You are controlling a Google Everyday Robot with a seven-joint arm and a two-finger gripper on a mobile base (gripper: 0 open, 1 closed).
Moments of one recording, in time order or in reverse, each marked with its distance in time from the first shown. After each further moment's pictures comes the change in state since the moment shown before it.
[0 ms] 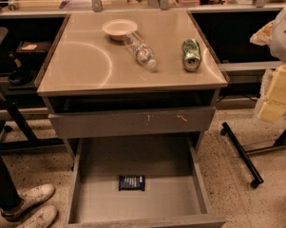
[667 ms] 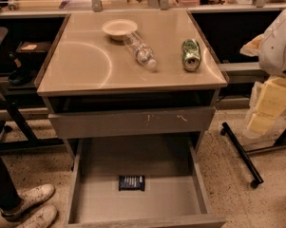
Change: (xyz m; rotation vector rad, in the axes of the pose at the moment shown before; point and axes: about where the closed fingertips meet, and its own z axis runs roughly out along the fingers) arm -0.006 0.012 0.020 -0.019 -0.021 -0.014
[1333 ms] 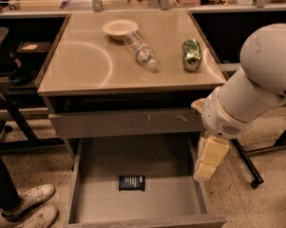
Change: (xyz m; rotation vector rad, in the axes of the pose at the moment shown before) arm -0.032 0.064 0.143 -0.158 -0.114 -0.061
